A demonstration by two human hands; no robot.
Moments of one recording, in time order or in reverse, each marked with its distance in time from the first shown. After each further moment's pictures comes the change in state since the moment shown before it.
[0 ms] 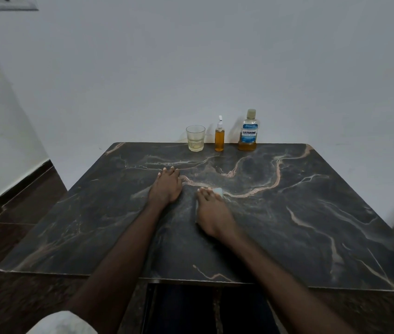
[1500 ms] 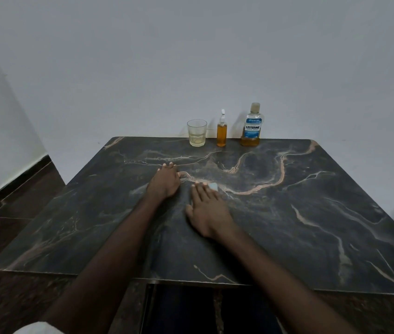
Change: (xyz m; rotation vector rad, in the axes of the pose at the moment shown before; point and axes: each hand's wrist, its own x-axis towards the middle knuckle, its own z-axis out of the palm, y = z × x) left_hand 0.014 -0.014 0.001 -0.083 -0.023 0.005; right_hand 0.008 -0.014 0.007 -0.061 -0.084 0.020
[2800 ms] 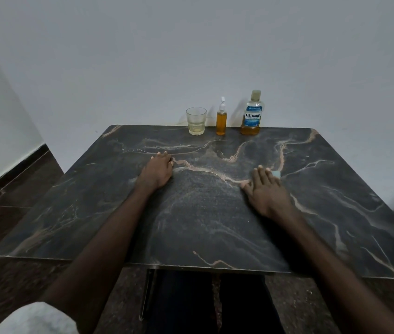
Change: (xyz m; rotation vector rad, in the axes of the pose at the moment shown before) left_hand -0.008 -0.022 -0.001 -0.011 0.072 0.039; right_hand -0.040 0.136 -0.024 -0.050 0.015 0.315
